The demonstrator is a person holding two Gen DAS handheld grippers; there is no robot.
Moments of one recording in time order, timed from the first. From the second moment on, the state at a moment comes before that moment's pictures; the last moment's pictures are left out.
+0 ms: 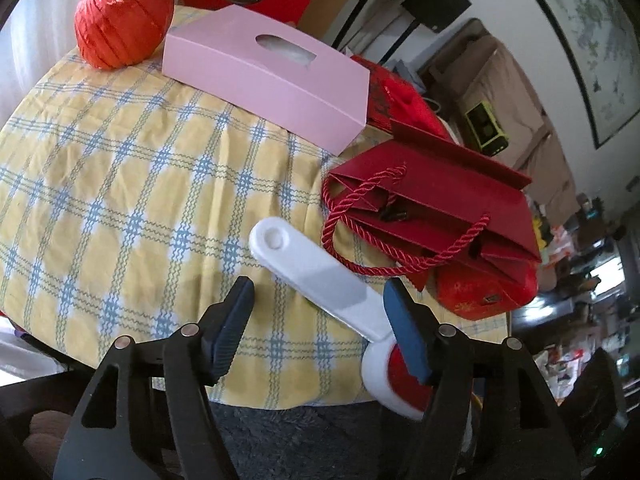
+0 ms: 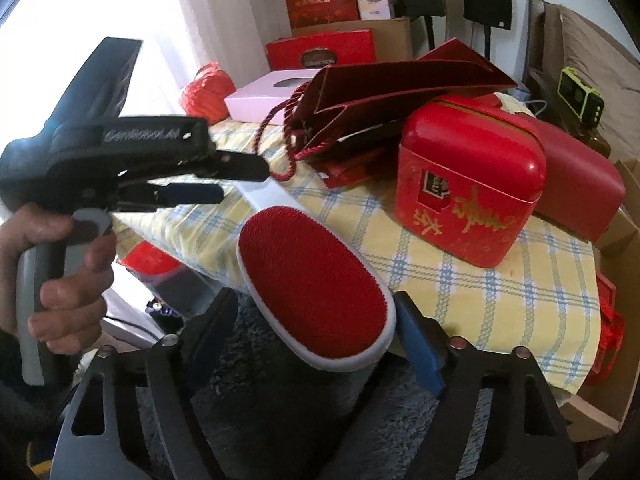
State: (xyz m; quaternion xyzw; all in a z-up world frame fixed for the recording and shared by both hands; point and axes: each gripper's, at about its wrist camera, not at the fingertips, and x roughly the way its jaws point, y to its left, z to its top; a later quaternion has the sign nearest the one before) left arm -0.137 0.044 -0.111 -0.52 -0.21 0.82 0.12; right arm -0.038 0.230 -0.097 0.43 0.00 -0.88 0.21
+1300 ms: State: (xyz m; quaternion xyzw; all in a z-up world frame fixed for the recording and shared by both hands) left arm -0.167 0.069 -0.109 -0.54 -0.16 0.82 0.04; right arm 0.003 0.196 -0.095 0.40 0.06 -0.87 0.26
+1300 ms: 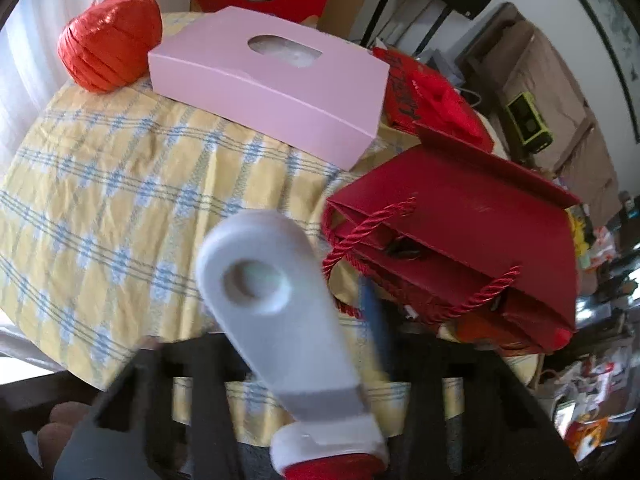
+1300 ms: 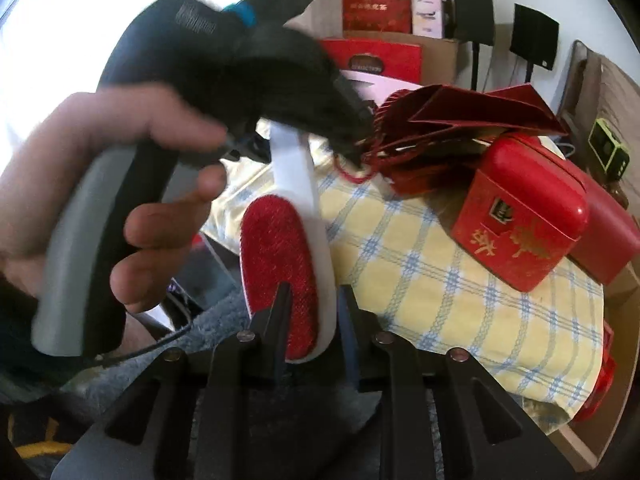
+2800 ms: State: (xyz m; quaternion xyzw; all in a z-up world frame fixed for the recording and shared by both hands) left arm -0.121 -0.003 -0.109 -0.50 -0.30 0.81 0.03; right arm 0.000 0.206 -0.089 0.38 0.06 -0.89 0.25
